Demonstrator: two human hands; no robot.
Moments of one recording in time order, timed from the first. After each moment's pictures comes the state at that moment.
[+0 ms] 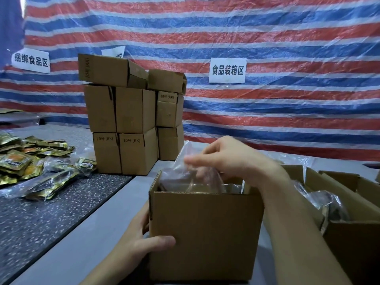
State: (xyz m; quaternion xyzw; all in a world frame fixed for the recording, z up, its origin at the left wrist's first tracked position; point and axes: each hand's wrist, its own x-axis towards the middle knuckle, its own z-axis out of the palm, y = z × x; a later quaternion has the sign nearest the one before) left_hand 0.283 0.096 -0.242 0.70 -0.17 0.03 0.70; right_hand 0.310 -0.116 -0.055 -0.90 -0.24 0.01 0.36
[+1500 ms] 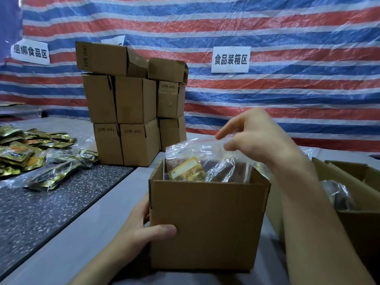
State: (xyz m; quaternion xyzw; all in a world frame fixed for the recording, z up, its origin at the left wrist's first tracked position) left_hand 0.281 0.096 -0.243 0.68 -0.17 0.05 0.71; right_hand 0.315 -0.139 -0.051 -0.89 -0.20 -0.19 0.36
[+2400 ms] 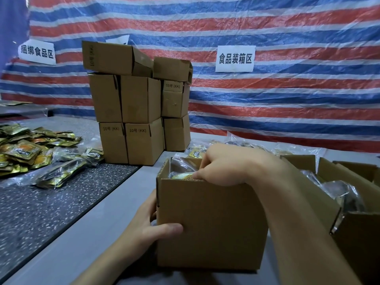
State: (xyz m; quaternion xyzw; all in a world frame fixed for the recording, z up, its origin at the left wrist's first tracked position) left_hand 0.282 0.095 -0.242 0.70 -0.17 0.06 0.69; right_hand 0.308 -0.087 -0.068 -0.98 -0.19 0.04 0.08
